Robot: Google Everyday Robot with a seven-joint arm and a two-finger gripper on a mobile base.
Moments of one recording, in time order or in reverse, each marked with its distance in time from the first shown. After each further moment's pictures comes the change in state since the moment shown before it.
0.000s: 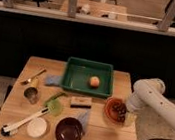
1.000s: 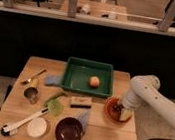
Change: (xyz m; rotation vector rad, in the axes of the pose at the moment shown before) arm -0.021 -0.014 0.012 -0.046 -0.032 -0.063
